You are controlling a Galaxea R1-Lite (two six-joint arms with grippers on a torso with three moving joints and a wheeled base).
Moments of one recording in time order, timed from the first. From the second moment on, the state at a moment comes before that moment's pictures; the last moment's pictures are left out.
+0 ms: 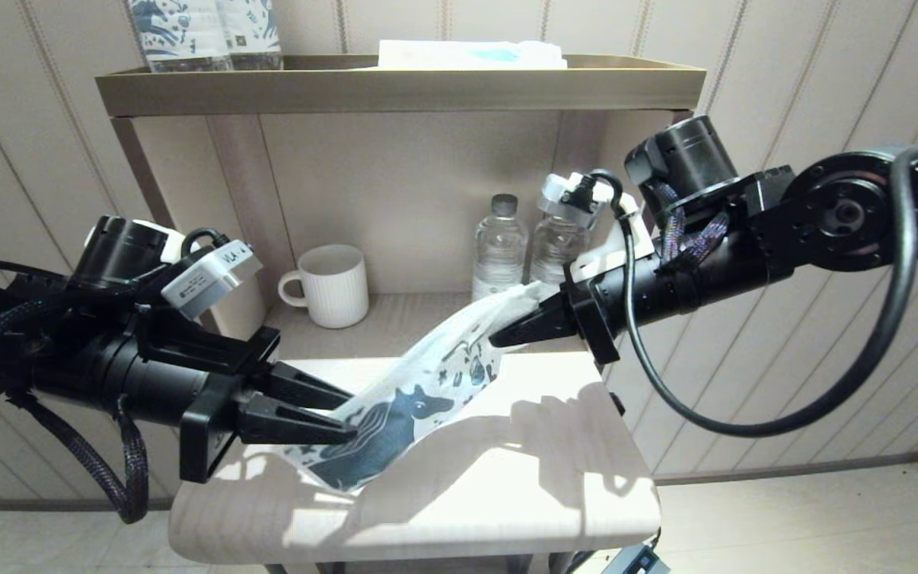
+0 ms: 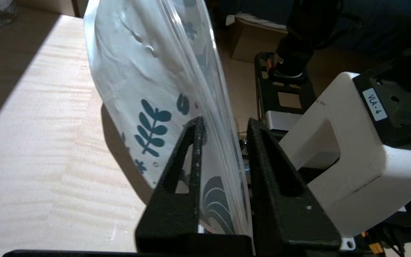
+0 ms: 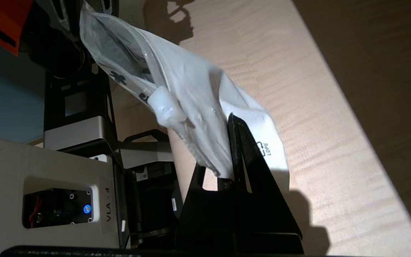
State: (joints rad) left arm -0.31 1.61 -1.00 0.20 -1.21 0.63; right arm 0.47 1.83 -1.60 0.42 0.80 -0.38
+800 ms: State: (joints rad) left arm -0.39 1.67 -1.24 0.20 -1.16 0.53; right arm 0.48 1.84 -1.58 0.42 0.79 -0.38
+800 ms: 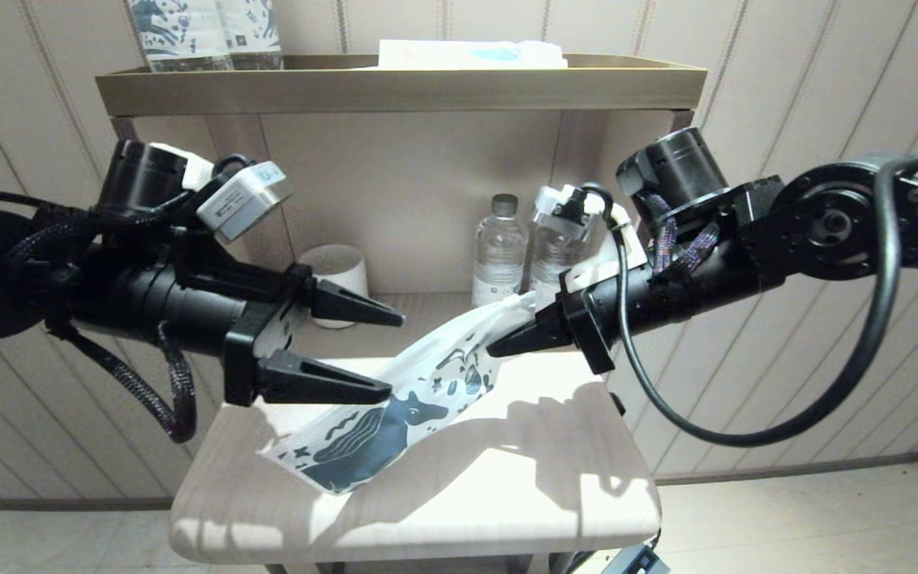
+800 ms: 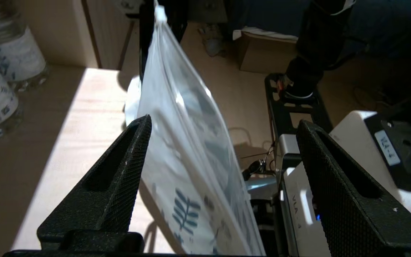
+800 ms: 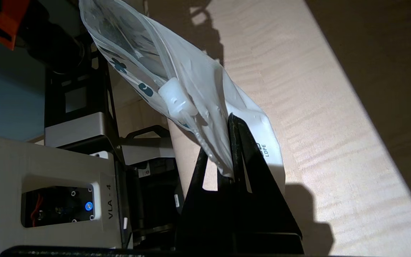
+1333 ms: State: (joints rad) left arm -0.52 1.72 -1.39 0.19 -1.00 0.41; right arm 0.48 1.85 -1.59 0.42 0.79 -0.38
